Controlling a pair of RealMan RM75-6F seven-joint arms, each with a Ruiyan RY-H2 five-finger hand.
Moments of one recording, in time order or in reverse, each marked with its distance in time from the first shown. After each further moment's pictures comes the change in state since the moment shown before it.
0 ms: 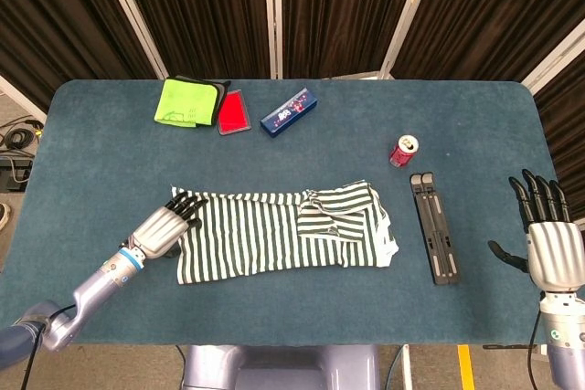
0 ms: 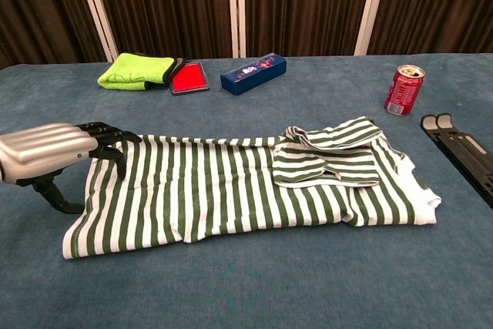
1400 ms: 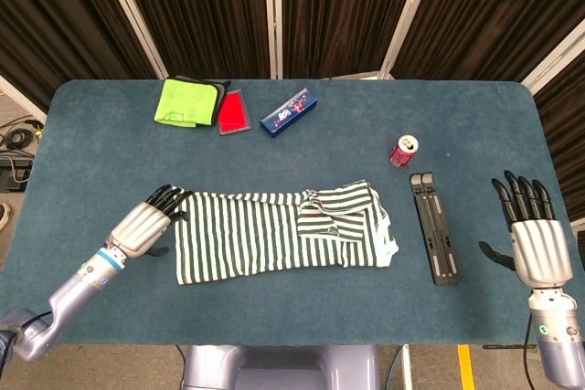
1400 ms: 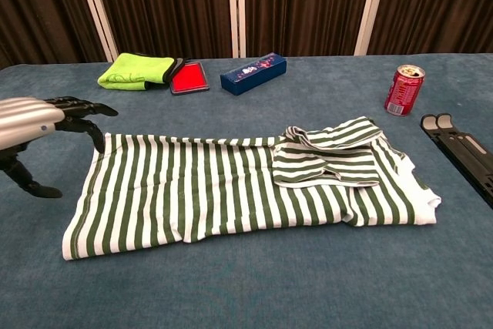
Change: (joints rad) left arm 0.061 0.136 -0.062 -0.159 0.024 0.034 0.007; right arm 0.059 -0.030 -0.073 0.033 0.026 0.013 -0.032
